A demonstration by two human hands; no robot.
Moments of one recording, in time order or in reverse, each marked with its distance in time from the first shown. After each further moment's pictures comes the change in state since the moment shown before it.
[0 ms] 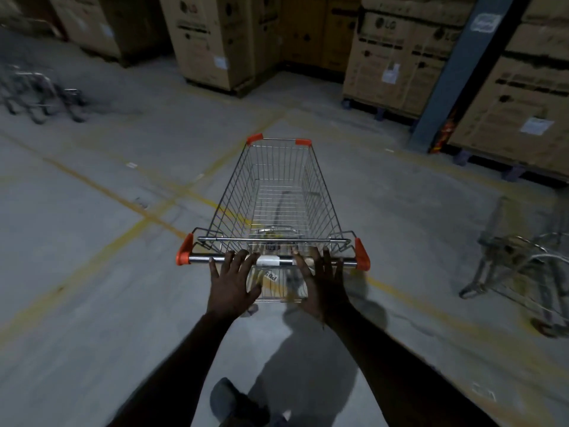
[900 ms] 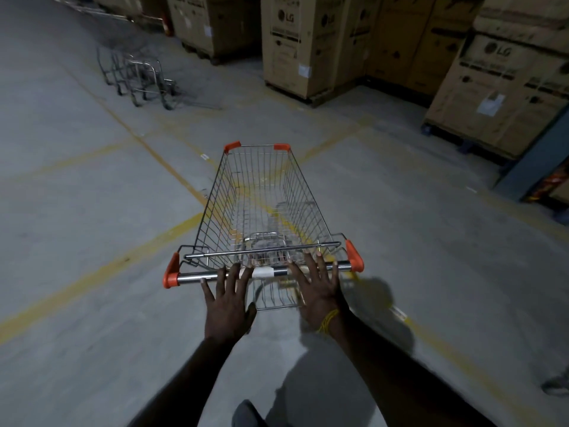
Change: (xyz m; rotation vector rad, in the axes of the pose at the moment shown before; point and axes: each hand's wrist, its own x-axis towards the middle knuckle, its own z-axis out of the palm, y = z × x) left_hand -0.027 -0.159 -0.031 0.086 -0.040 -0.366; right_hand 0.143 -0.166 0.014 -0.136 -0.073 -0.287
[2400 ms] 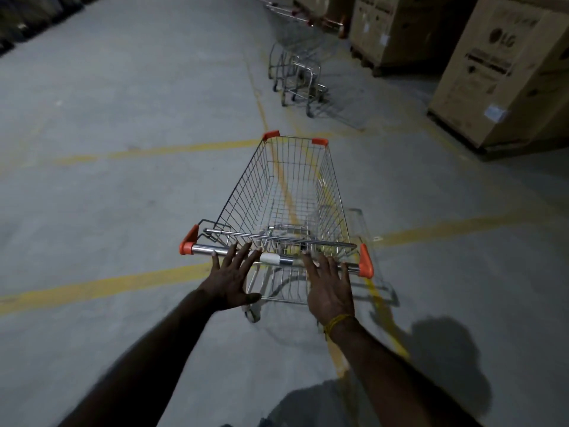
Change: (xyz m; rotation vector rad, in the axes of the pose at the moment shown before) left_hand 0.399 -0.348 -0.041 0.025 -0.221 -0.309; right_hand 0.561 -0.164 -0.060 0.038 0.103 -0.430
